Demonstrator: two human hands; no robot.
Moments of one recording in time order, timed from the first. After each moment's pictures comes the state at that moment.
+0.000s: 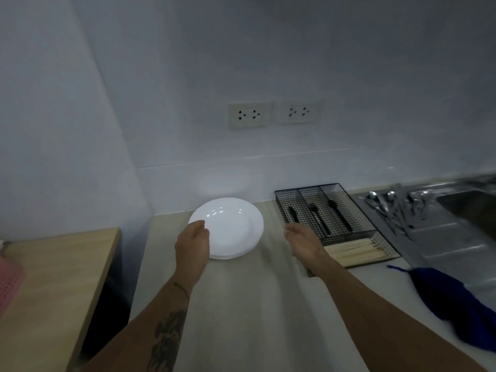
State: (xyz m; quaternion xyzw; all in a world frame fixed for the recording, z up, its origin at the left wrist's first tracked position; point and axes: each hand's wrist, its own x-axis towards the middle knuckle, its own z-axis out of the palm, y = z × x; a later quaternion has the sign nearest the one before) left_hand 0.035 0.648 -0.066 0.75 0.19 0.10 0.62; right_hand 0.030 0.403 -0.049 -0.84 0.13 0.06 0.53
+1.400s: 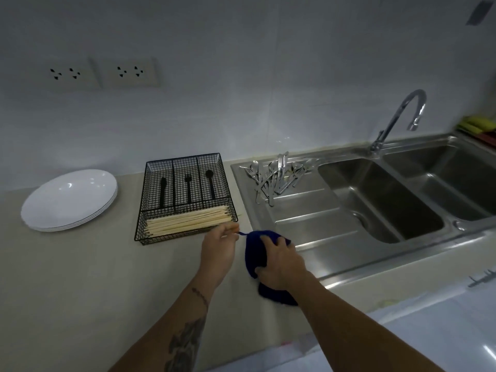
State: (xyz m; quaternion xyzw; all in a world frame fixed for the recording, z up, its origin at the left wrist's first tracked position) left_hand -0.050 0.184 -0.107 0.75 0.10 -0.04 0.65; right_hand -0.078 0.031 -0.108 -0.98 0.02 0.17 0.14
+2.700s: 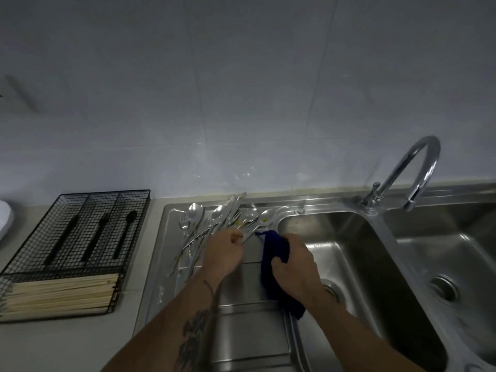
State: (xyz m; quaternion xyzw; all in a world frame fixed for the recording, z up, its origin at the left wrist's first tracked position) left_hand 0.183 -0.080 -0.118 0.90 0.10 -0.03 0.43; right_hand 0.150 -0.255 -0.105 -0.90 0.06 0.06 0.42
